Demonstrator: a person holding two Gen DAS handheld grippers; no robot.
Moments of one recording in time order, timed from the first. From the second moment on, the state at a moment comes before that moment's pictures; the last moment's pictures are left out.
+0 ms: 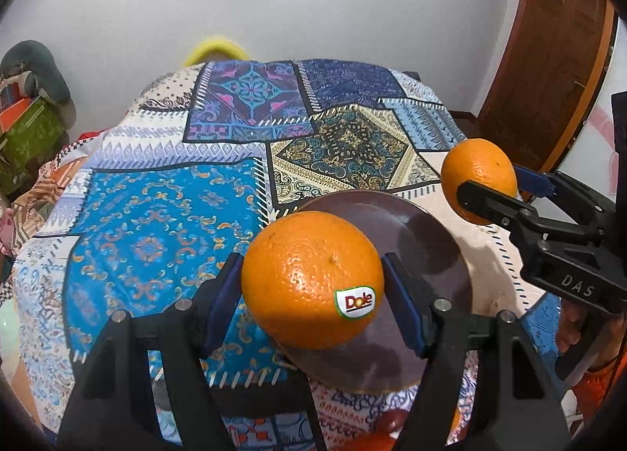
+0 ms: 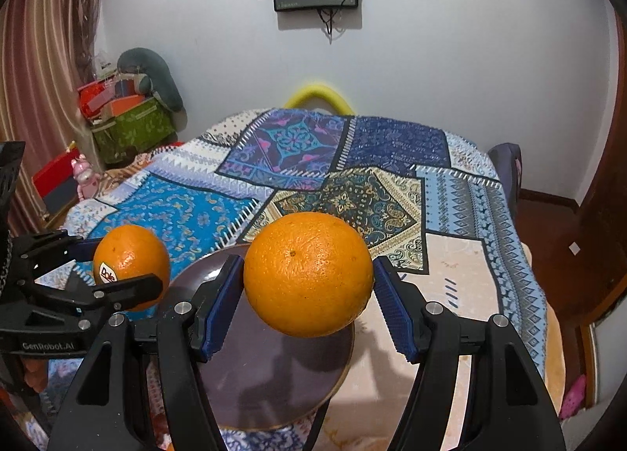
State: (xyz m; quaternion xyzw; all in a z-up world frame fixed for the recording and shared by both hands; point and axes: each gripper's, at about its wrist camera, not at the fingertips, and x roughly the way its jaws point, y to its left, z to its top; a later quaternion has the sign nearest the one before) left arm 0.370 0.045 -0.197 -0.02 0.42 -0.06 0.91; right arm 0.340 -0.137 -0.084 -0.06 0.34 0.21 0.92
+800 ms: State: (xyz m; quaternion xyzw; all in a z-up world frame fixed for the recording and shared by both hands) left arm 0.431 0.043 -0.250 -0.04 0.48 -0.07 0.88; right arm 0.385 -0.122 -0.143 -0.09 0.42 0.22 0.88
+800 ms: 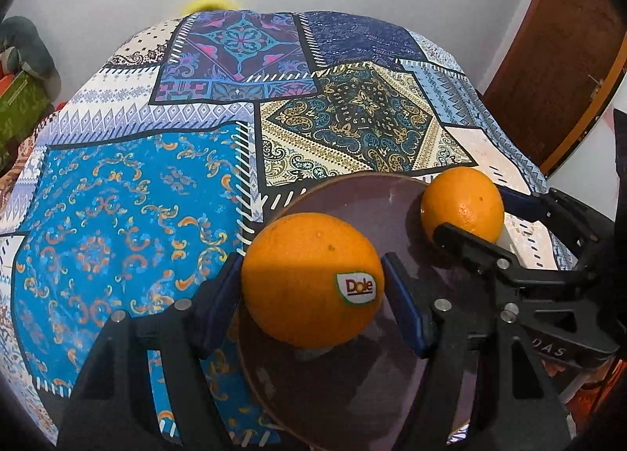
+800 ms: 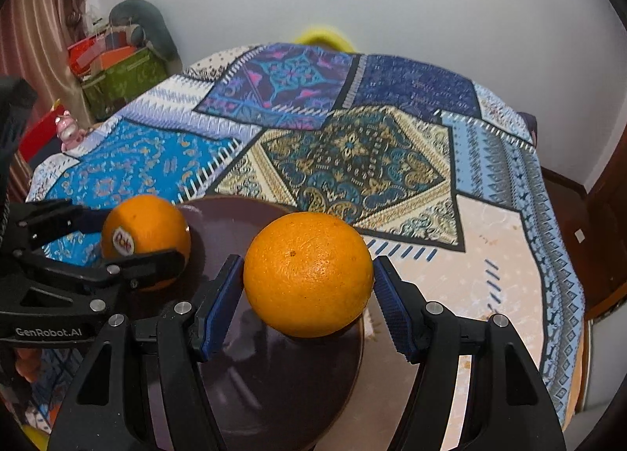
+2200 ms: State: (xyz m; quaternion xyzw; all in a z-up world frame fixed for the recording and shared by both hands) left arm 0.278 0.067 -0.167 -0.01 0.44 -0.06 0.89; right arm 0.272 -0.182 -0.053 -0.06 0.37 0.19 0.91
